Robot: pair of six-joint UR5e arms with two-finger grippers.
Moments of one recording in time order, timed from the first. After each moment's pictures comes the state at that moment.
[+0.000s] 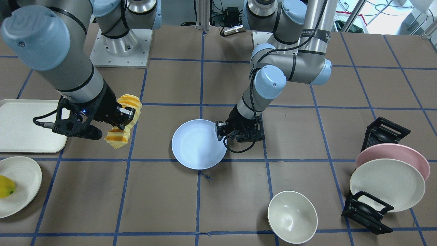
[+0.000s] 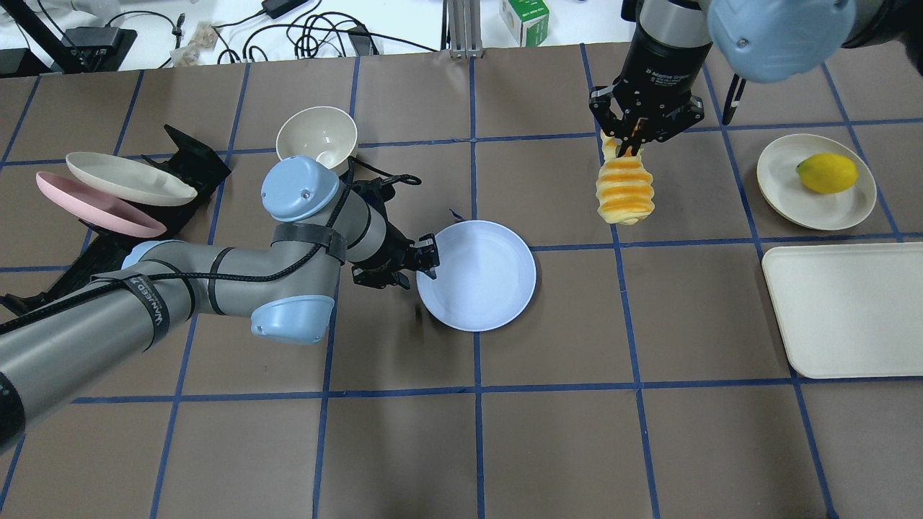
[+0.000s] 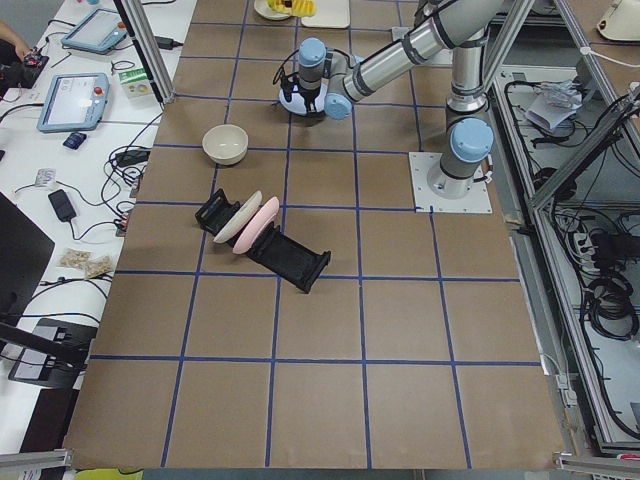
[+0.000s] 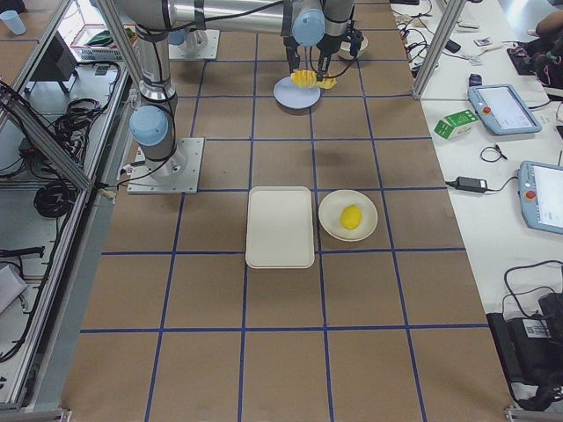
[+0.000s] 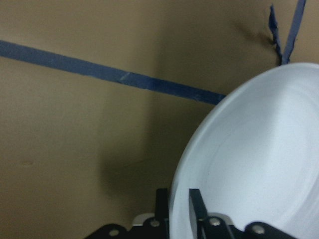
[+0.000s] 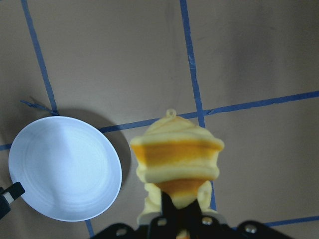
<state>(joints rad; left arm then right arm) -1.72 -1.86 -2.05 -0.67 1.29 -0.39 1.61 -1.34 1.45 -1.61 -1.50 0.20</state>
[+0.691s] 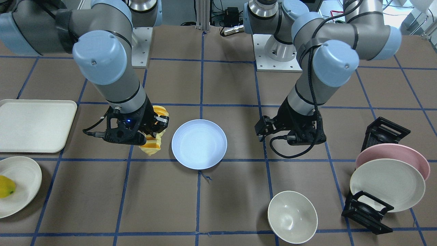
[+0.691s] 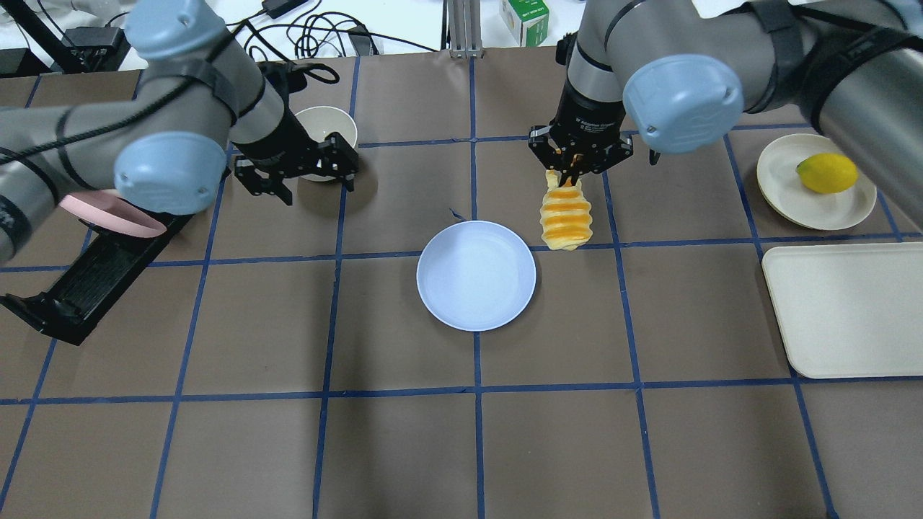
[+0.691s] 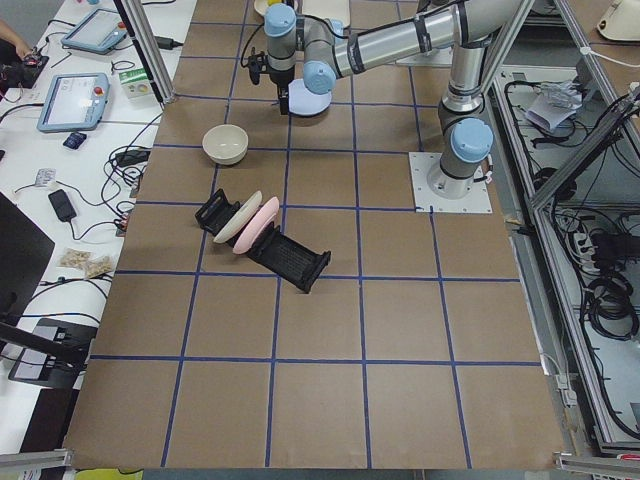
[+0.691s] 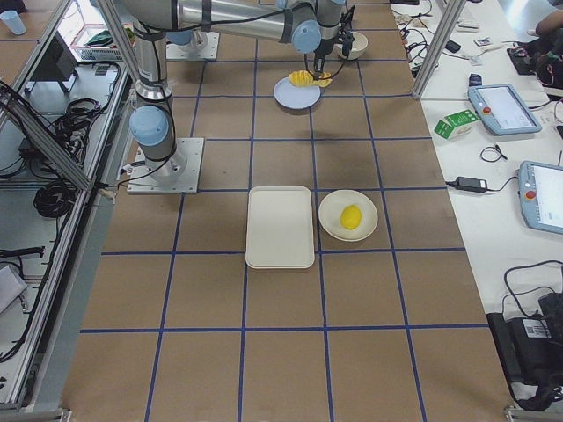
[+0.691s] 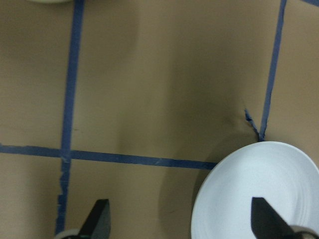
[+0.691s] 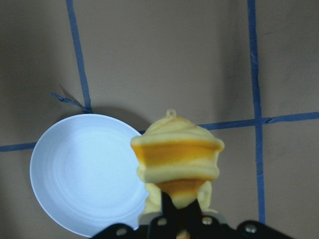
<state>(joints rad) -1.55 -1.76 -1.66 -1.29 1.50 -0.08 1.74 -1.29 1.56 -1.82 -1.48 0.27</state>
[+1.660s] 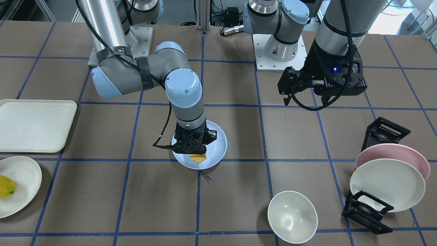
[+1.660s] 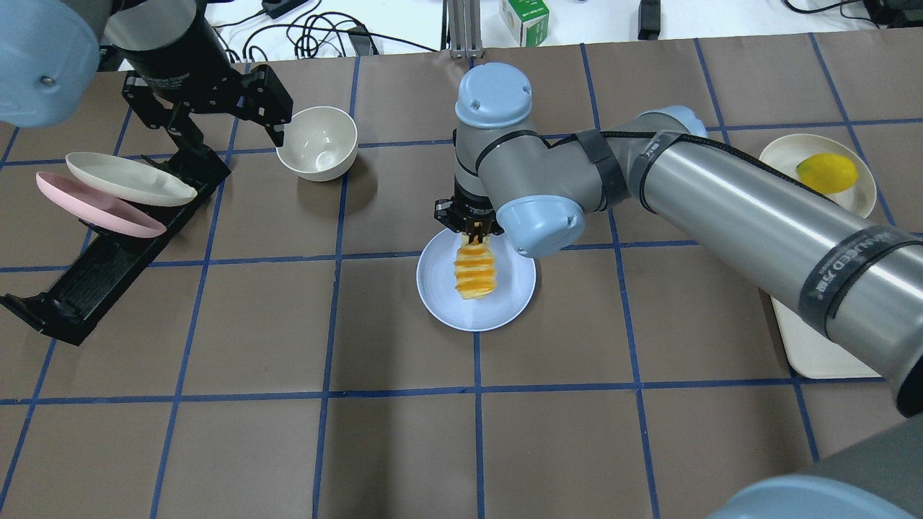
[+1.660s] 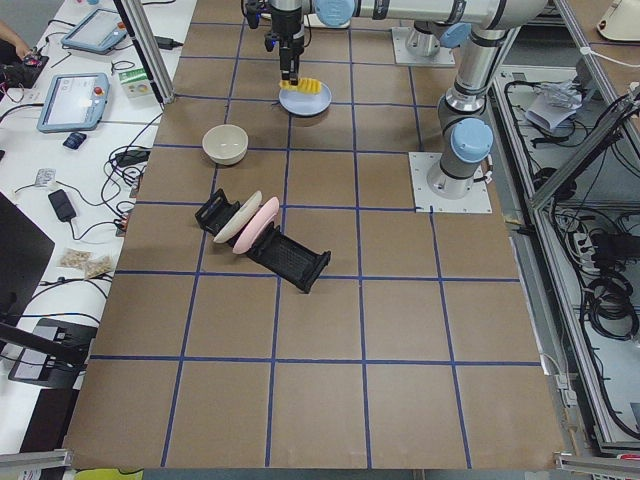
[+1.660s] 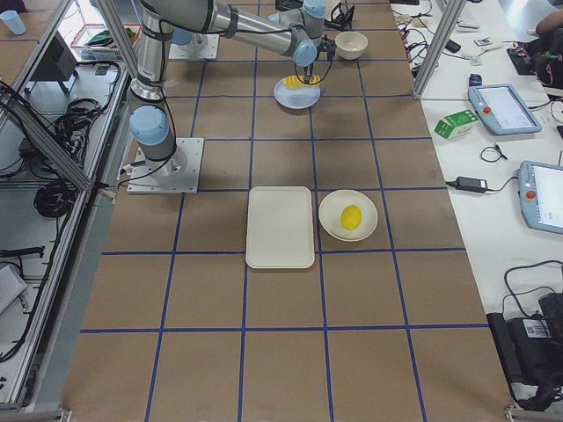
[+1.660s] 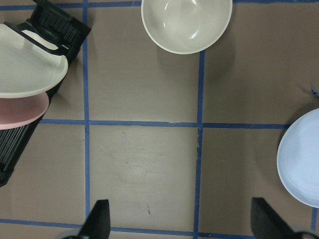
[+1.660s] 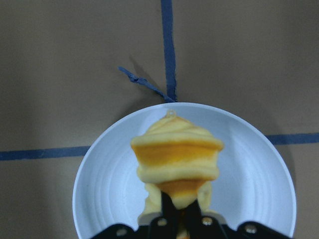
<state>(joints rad) -1.58 -1.64 -1.48 -1.54 1.60 -0.01 1.93 -1.13 1.69 -2.19 -1.49 0.43</state>
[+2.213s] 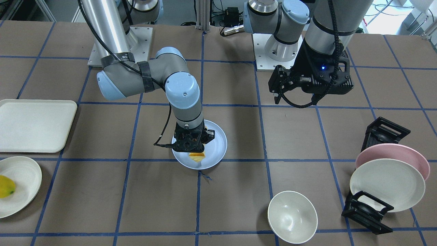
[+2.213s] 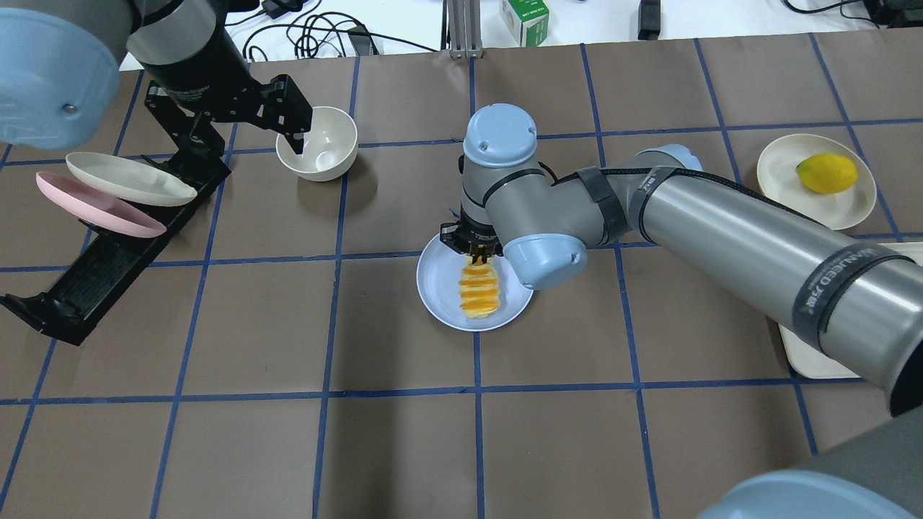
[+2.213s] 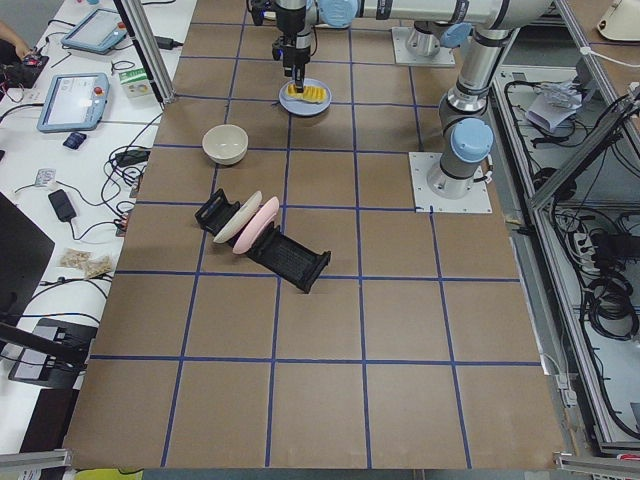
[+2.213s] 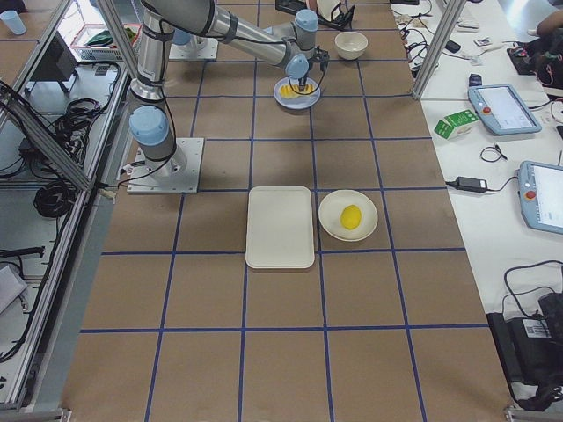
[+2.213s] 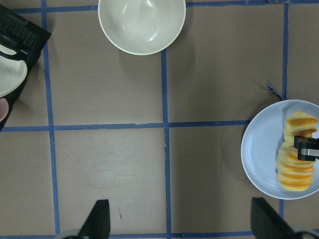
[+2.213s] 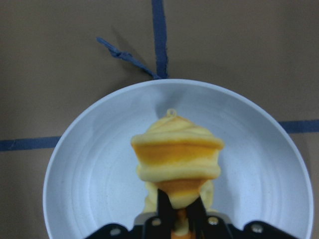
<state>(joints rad) -1.59 -1.63 -1.51 -1.50 1.58 0.00 1.93 -1.12 1.76 -2.27 -1.48 0.43</state>
